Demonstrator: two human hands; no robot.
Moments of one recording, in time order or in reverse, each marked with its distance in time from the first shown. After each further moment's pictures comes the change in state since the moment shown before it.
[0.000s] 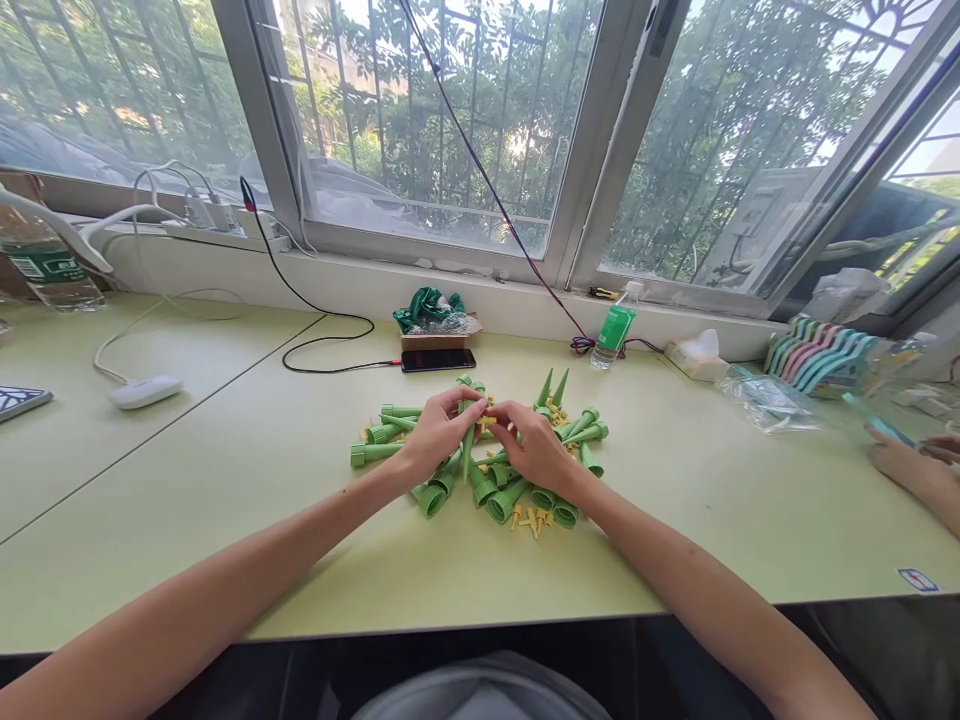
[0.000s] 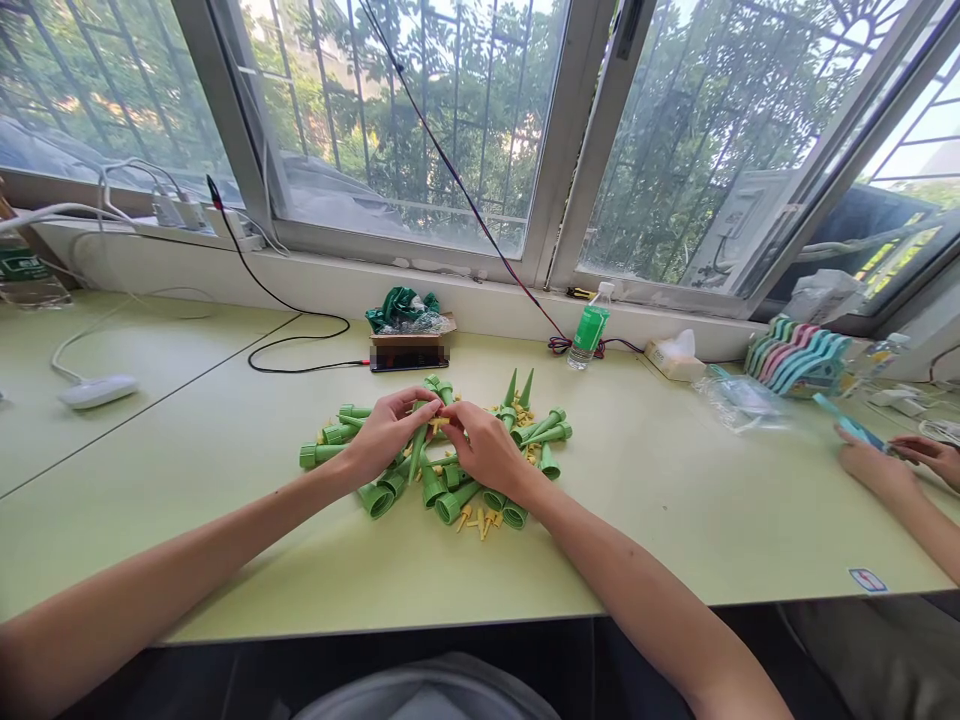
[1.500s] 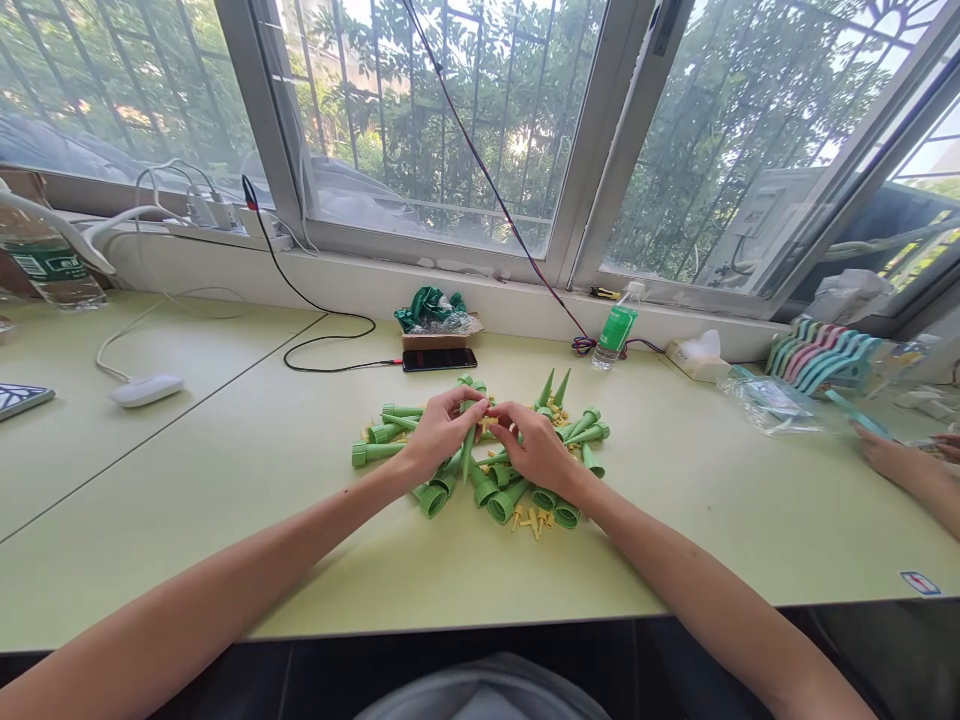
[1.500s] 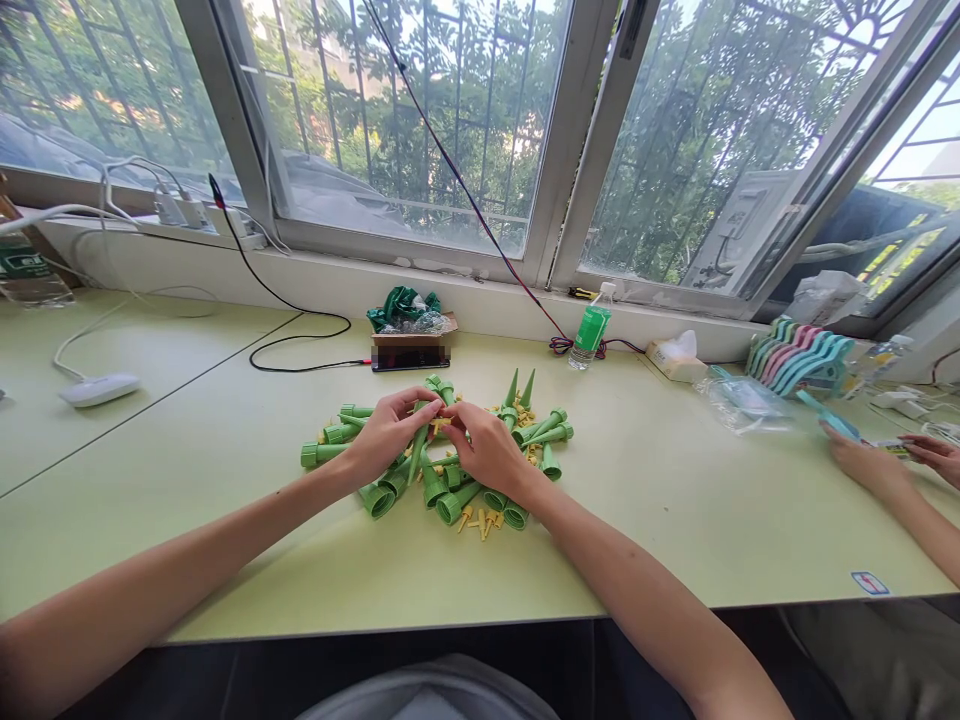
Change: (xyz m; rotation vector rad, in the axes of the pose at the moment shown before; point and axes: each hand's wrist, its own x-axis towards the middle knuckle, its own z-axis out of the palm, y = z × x) left_hand -0.001 0.001 0.000 0.011 -0.006 0.044; right_hand 0.000 -0.005 -0.002 0.019 -0.006 0.025
